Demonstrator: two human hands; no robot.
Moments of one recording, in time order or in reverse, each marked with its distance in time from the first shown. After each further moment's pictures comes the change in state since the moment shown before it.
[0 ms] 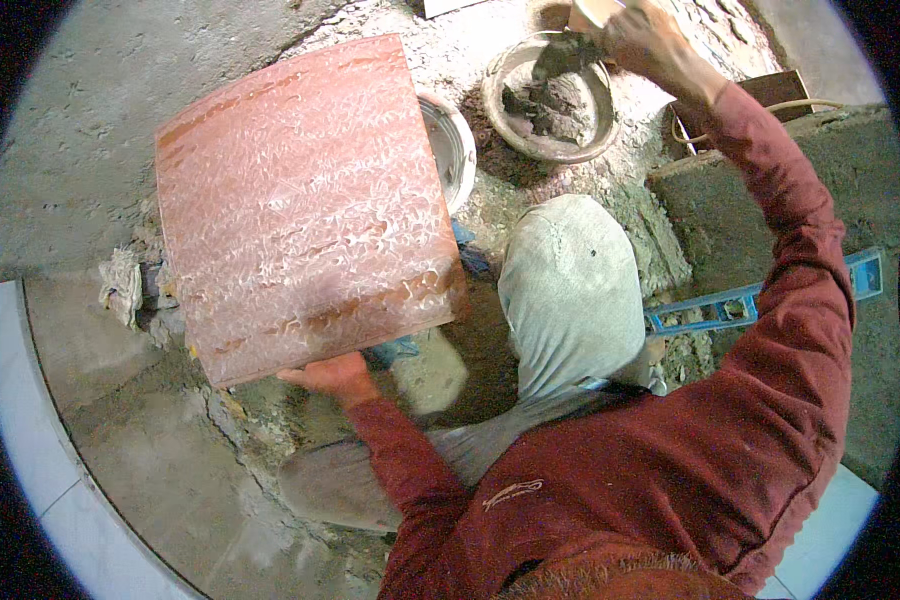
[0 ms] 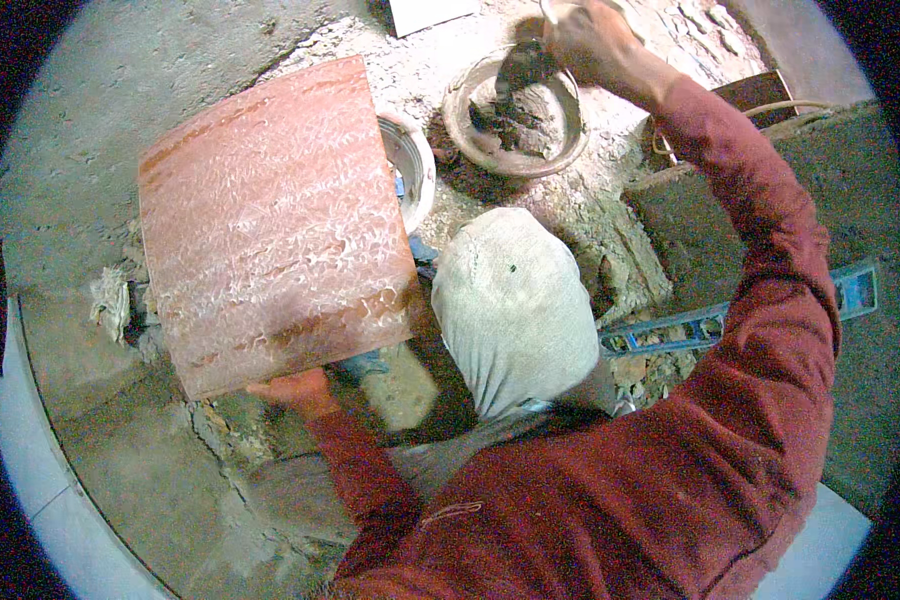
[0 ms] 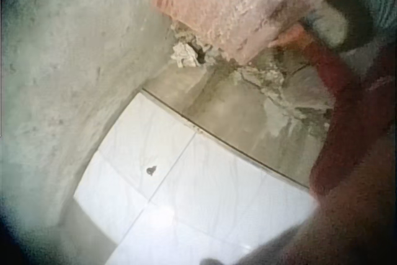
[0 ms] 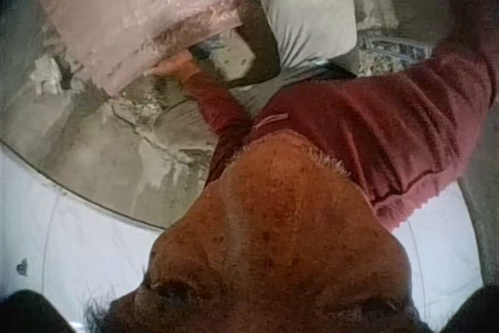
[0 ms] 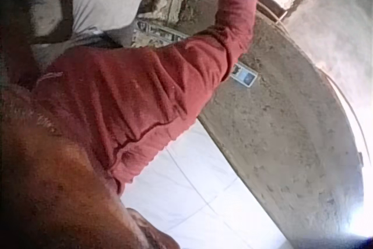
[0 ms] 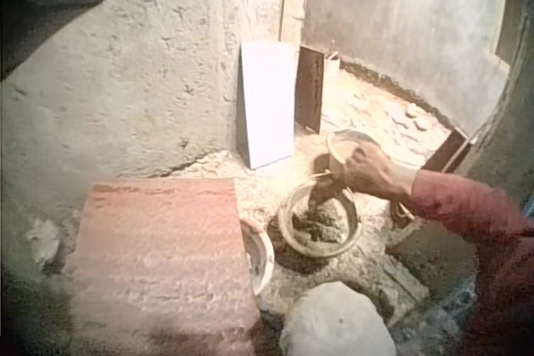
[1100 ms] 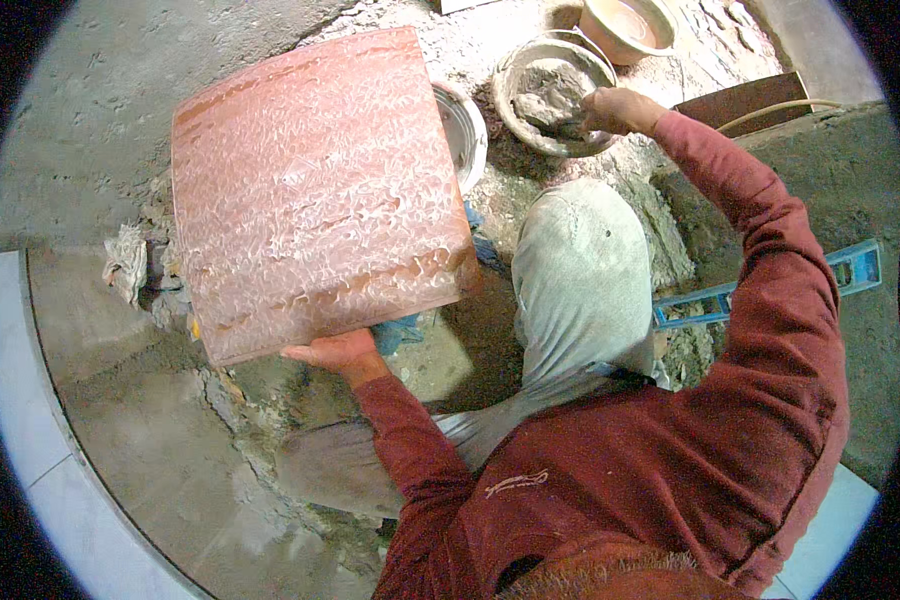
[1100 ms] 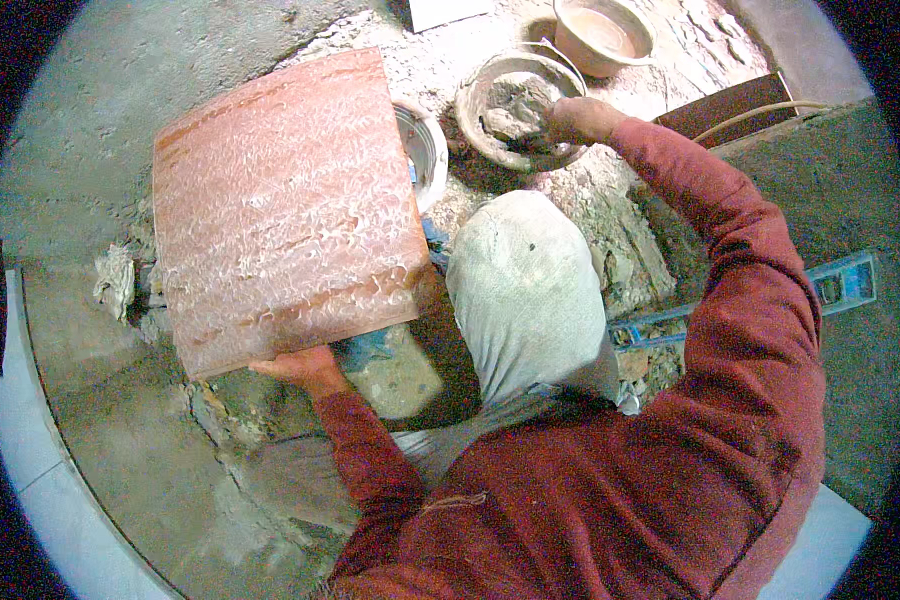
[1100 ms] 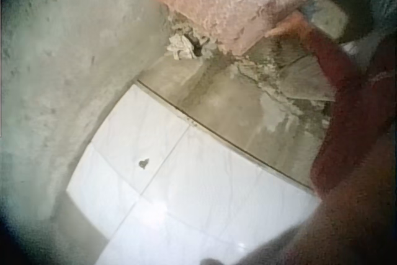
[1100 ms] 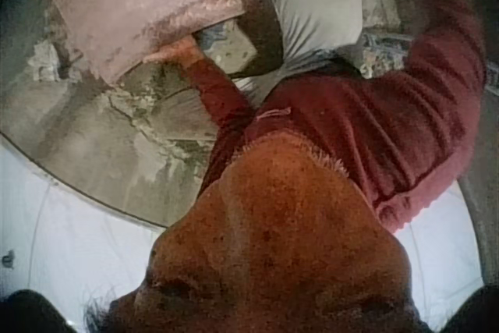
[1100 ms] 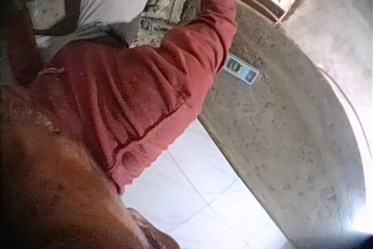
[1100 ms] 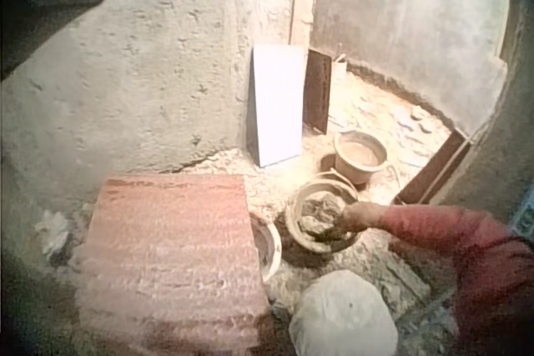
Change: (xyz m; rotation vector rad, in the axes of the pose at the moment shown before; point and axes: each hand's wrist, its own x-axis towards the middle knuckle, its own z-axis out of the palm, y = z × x) left_hand -0.002 -0.003 0.011 0.052 0.077 0.048; right_hand -0.024 -0.099 0.043 0.856 -0.585 -0.030
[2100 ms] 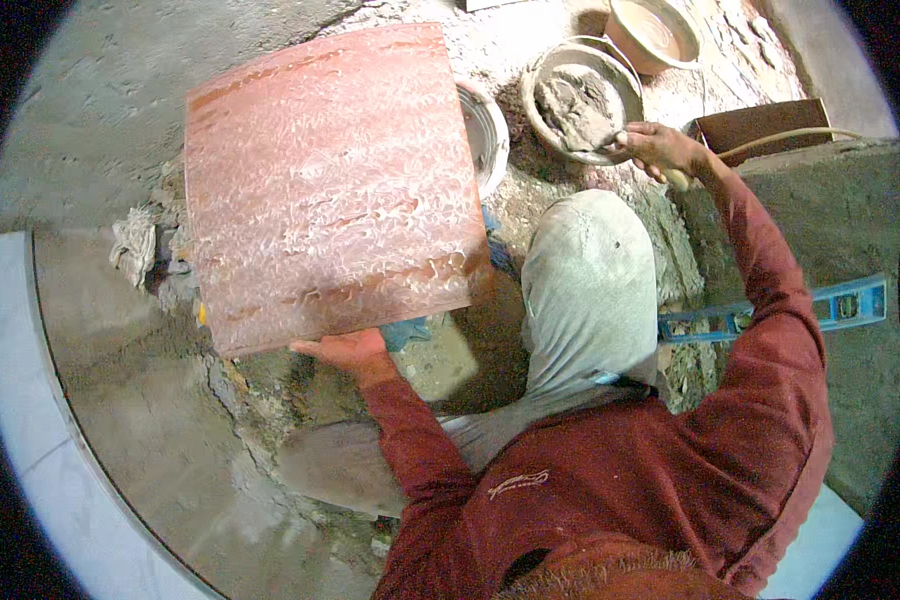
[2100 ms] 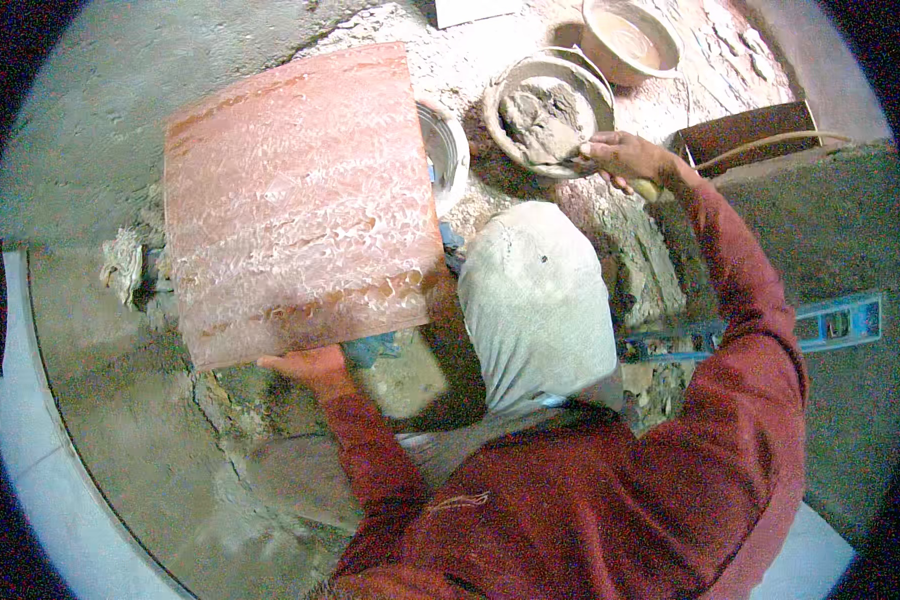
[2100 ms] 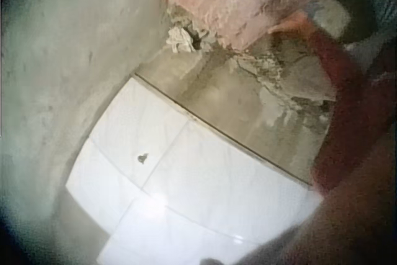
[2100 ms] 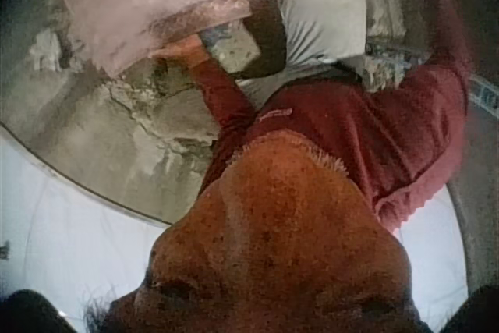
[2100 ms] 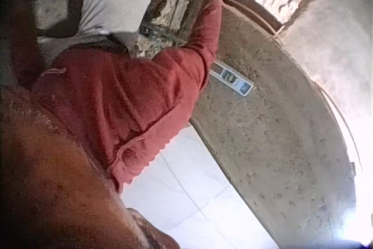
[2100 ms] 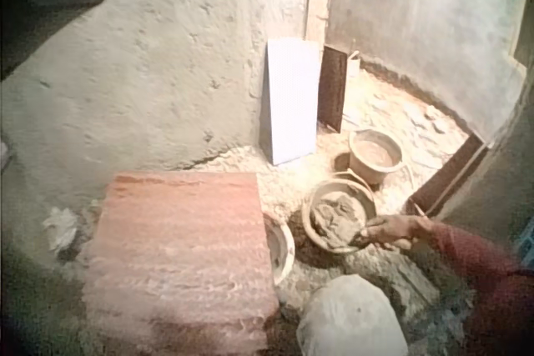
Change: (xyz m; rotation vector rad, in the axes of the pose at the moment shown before) left_hand 0.003 0.003 -0.028 -0.100 -0.086 -0.151; right_hand -0.054 0.001 0.006 1.251 -0.164 0.196
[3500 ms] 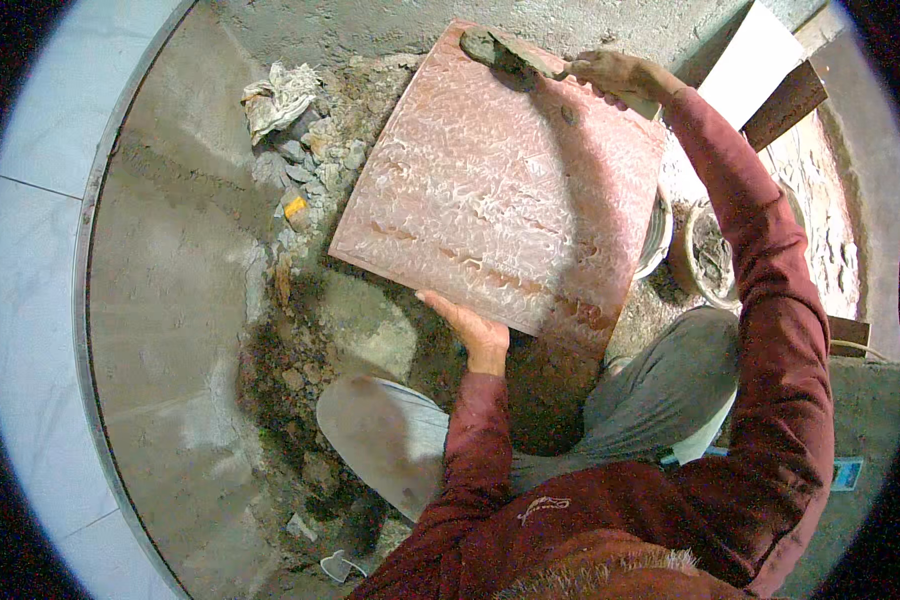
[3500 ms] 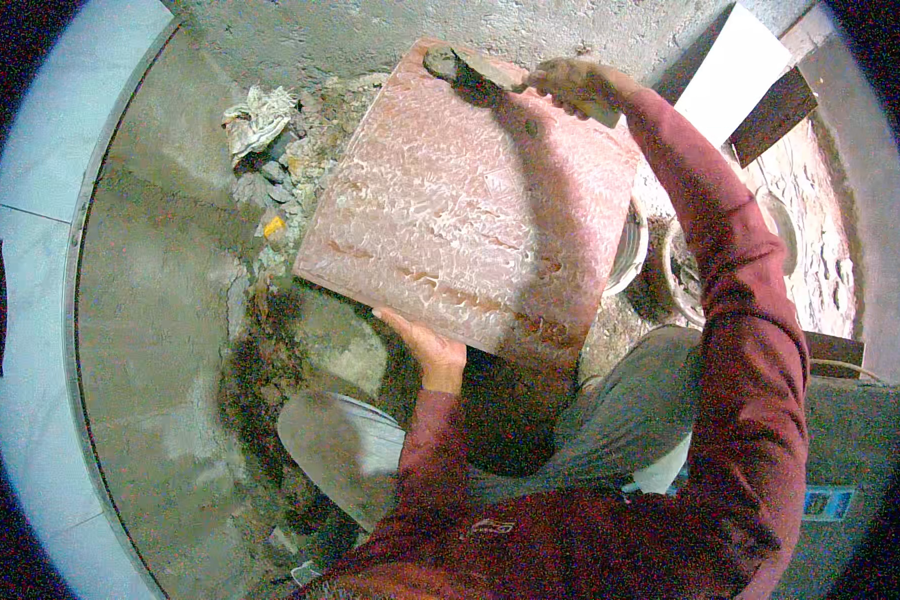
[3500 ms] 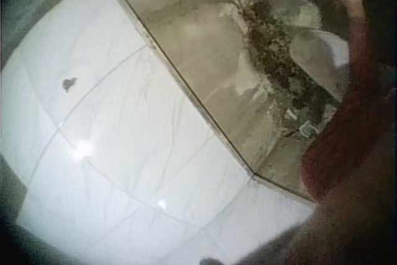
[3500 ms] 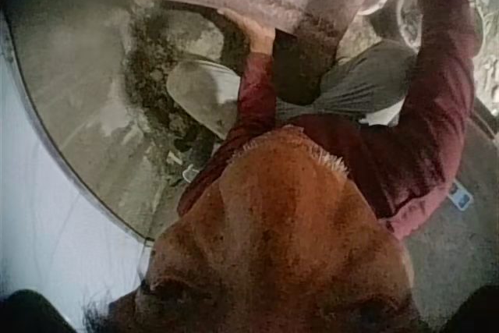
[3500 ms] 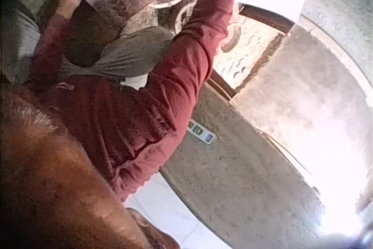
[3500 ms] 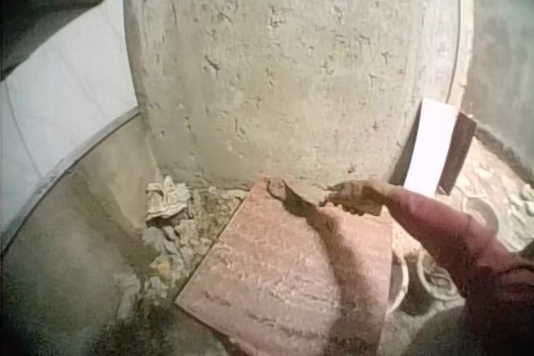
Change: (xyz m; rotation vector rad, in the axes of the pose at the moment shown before) left_hand -0.006 -0.009 0.031 -0.199 -0.049 0.105; right_hand 0.176 -0.384 0.179 -0.688 -0.041 -0.555
